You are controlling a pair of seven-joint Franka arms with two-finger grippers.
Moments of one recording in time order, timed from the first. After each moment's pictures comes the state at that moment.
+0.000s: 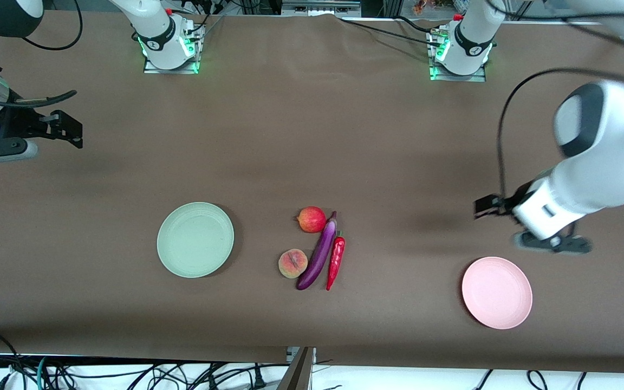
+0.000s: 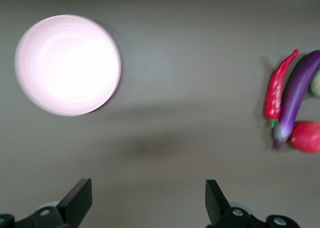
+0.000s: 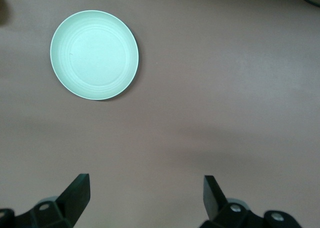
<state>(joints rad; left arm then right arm) -0.23 0.52 0.10 -1.30 -0.20 1.81 -0.03 0.05 0.07 0.02 -1.58 -0.08 1.63 -0.10</state>
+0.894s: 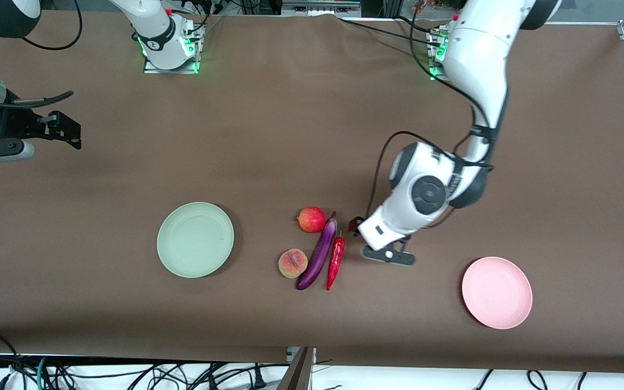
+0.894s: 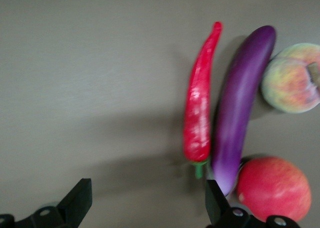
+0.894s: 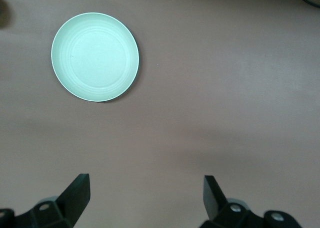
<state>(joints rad) -0.55 0.83 0.10 -1.30 -0.26 2.24 -0.20 0.05 0.07 0.02 -1.58 -0.07 1.64 -0.10</state>
